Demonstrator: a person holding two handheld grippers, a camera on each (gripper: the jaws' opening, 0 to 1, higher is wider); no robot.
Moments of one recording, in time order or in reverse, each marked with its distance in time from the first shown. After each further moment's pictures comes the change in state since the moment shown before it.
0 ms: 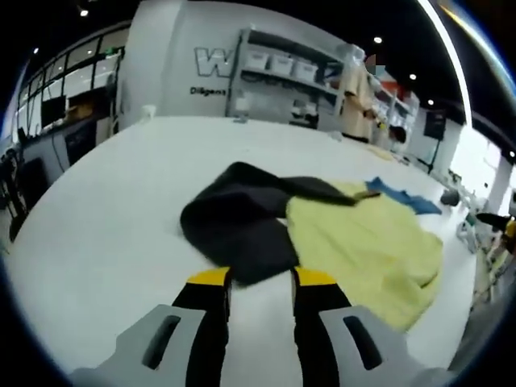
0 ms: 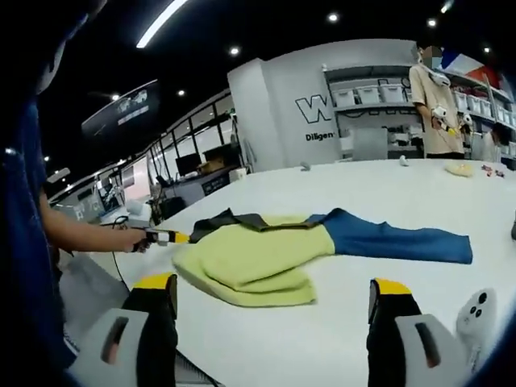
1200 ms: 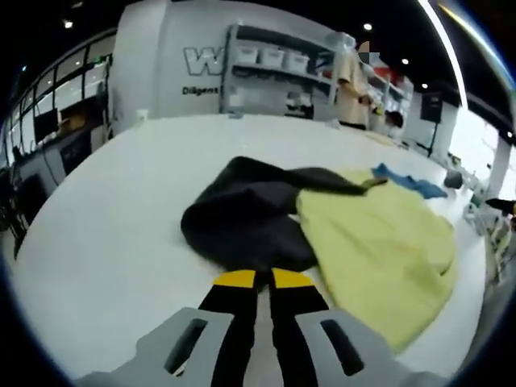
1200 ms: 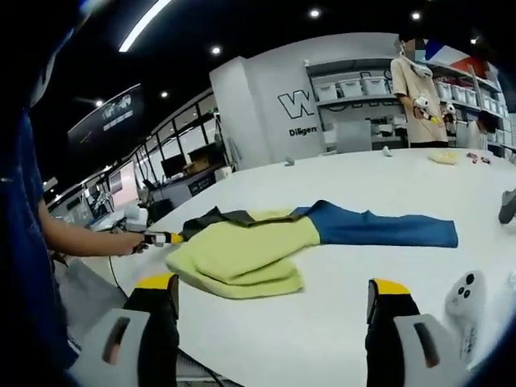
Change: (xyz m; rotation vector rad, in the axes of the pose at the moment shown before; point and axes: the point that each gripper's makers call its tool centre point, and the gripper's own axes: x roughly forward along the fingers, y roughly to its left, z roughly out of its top) left arm 0.016 0.014 0.001 0.090 0.024 -0.004; right arm -0.012 -0.009 -0.004 0.041 0.021 -0.068
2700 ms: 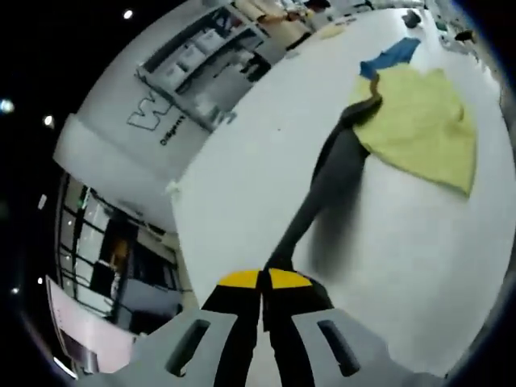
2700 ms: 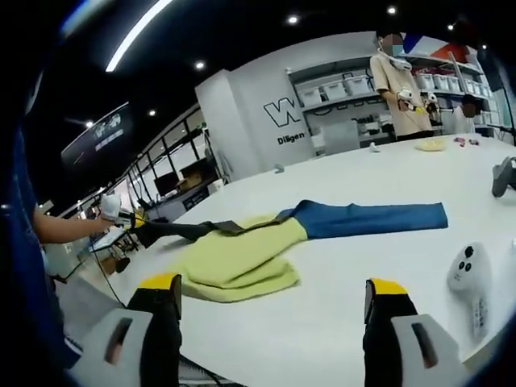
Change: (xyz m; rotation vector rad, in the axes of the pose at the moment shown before) left arm -0.106 0.128 0.077 0.854 0.203 0.266; right arm -0.007 -0.013 -0.010 0.089 -0.061 -0.029
